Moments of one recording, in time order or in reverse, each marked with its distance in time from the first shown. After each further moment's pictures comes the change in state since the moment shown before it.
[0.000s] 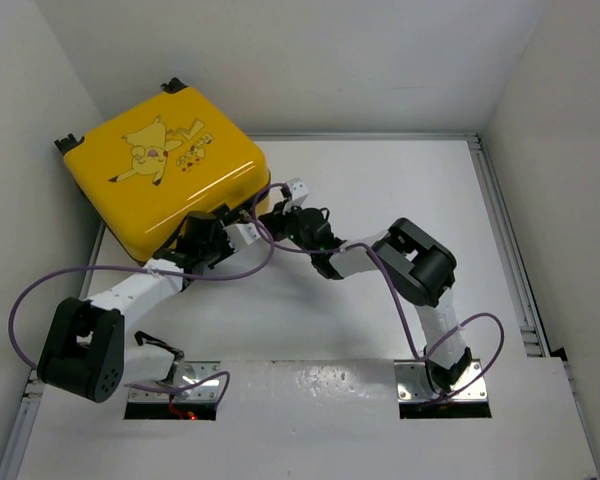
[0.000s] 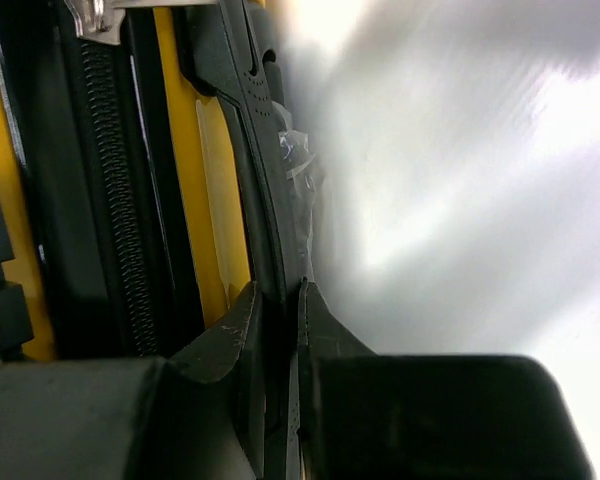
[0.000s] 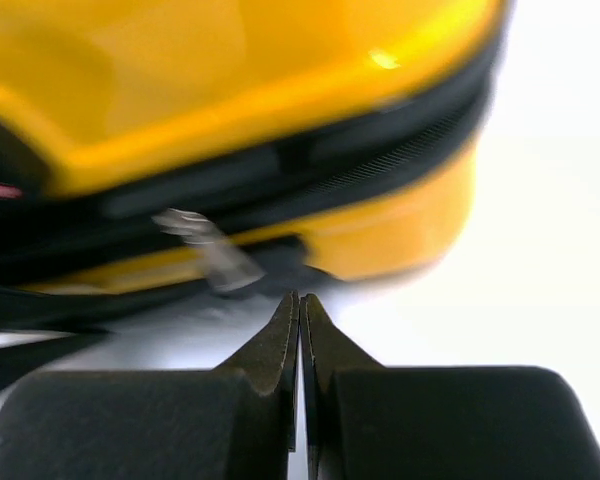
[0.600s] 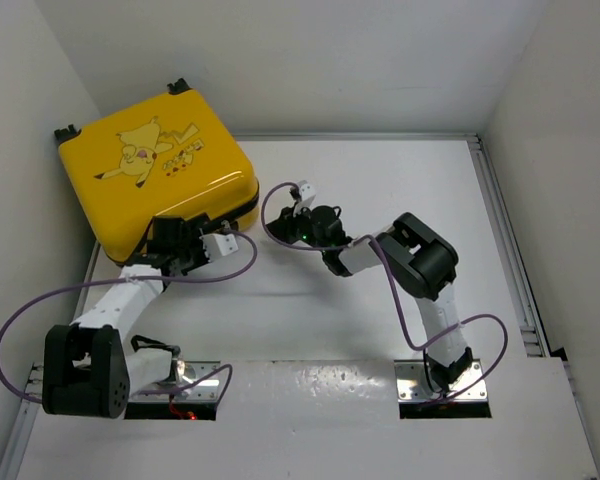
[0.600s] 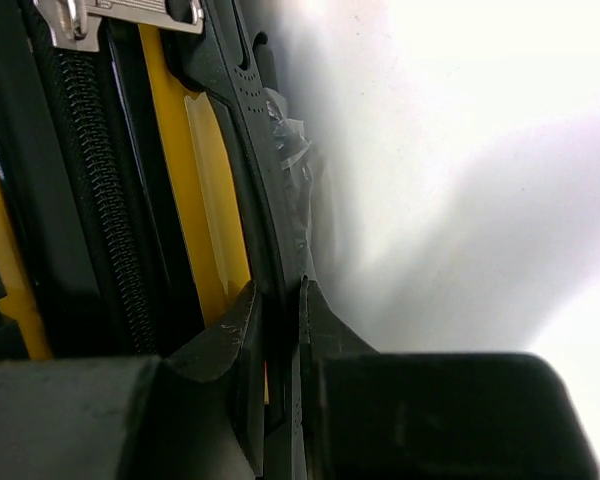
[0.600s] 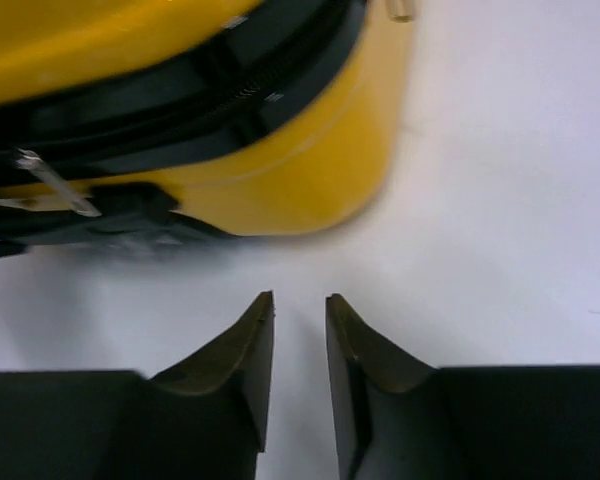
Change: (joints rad) left arm 0.246 -0.108 -0.024 -0.190 0.205 0.324; right arm -0.092 0.034 -0.048 -0.006 -0.182 -0.003
